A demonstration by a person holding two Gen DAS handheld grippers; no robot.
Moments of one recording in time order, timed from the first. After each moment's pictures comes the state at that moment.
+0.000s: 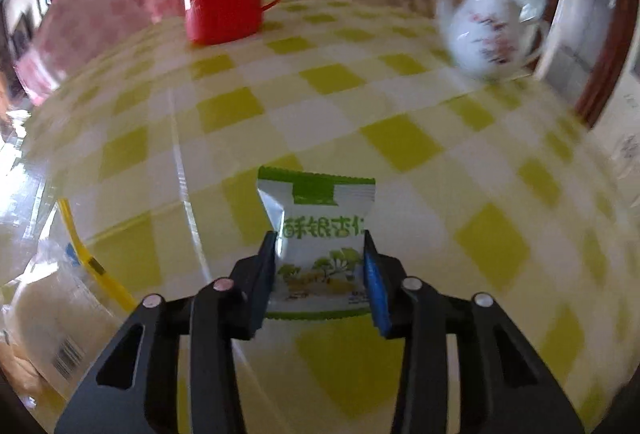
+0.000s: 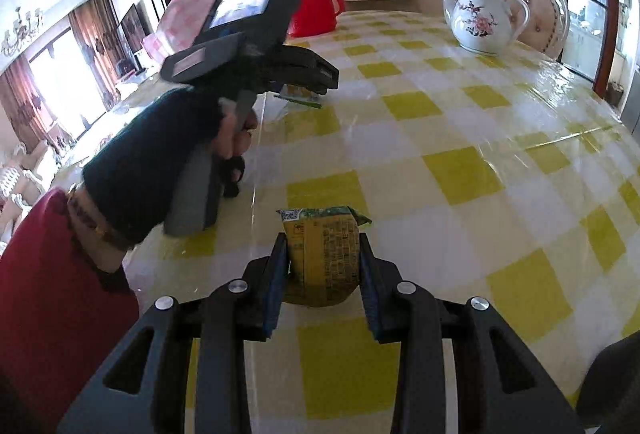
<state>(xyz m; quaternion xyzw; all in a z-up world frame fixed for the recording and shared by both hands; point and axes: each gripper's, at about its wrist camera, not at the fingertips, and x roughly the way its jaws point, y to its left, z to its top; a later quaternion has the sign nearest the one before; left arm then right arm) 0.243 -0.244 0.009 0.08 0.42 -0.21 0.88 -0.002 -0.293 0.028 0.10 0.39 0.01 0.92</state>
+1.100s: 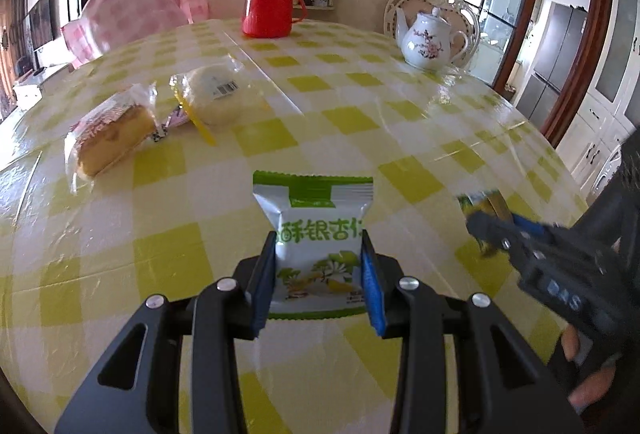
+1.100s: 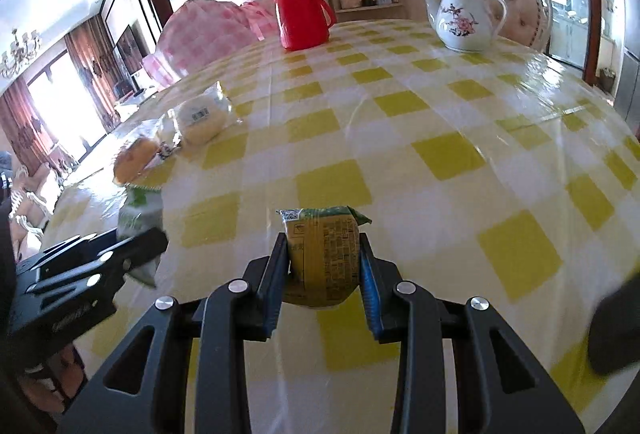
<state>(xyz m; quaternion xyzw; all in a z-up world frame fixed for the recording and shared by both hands) 0.003 -0.103 0.034 0.02 0.38 -0.22 0.90 -0.053 -0.280 0.039 0.13 0.36 0.00 0.92</state>
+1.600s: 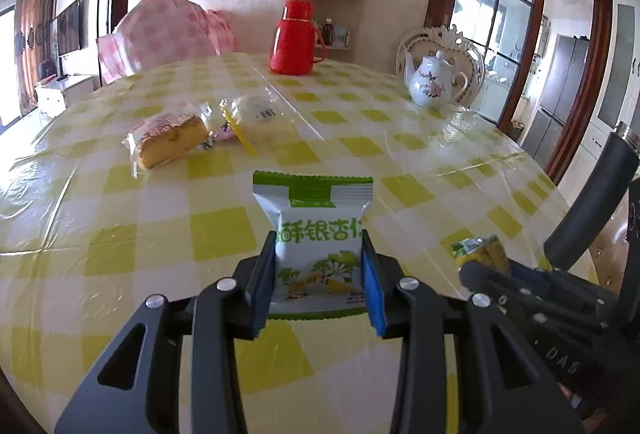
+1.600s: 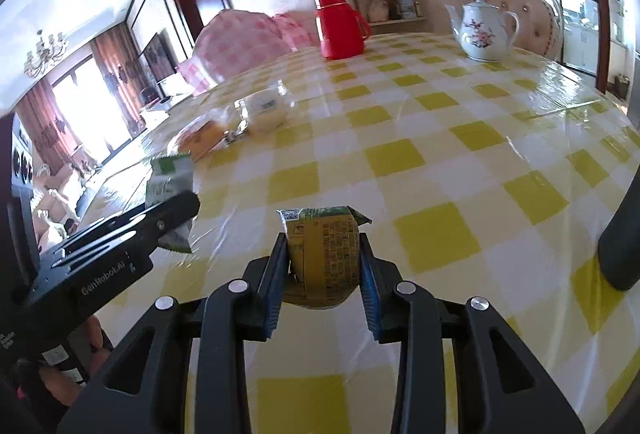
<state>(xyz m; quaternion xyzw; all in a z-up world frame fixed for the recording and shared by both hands) -0.065 -0.063 0.058 -0.01 0.32 -0.19 0.93 -0.117 -0.224 0.054 0.11 0.34 0.04 0.93</state>
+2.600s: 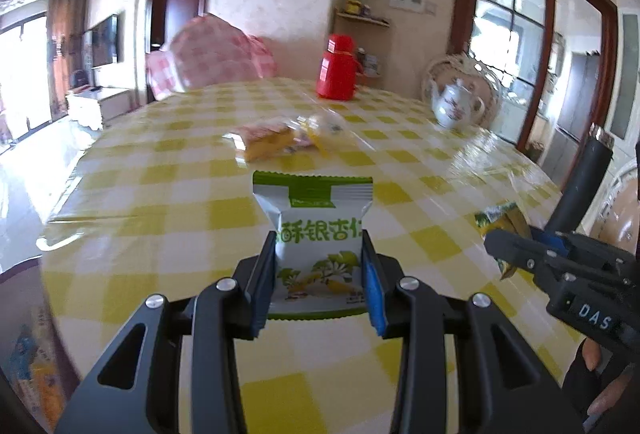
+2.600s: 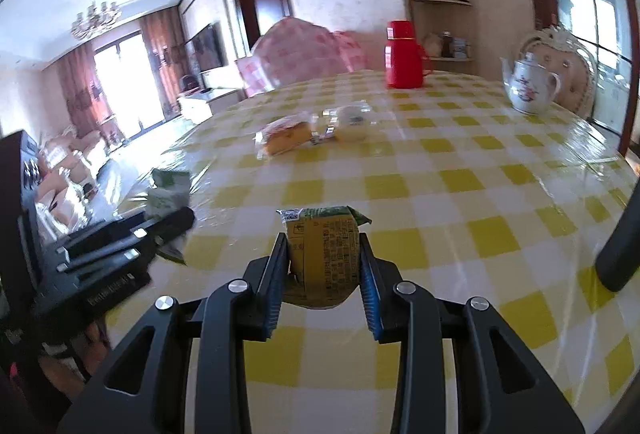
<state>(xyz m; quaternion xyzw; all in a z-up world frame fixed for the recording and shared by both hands) -0.162 0.051 0.081 -0.02 0.27 -0.13 0.95 -0.184 -0.135 0.094 0.04 0.30 0.11 0.95</state>
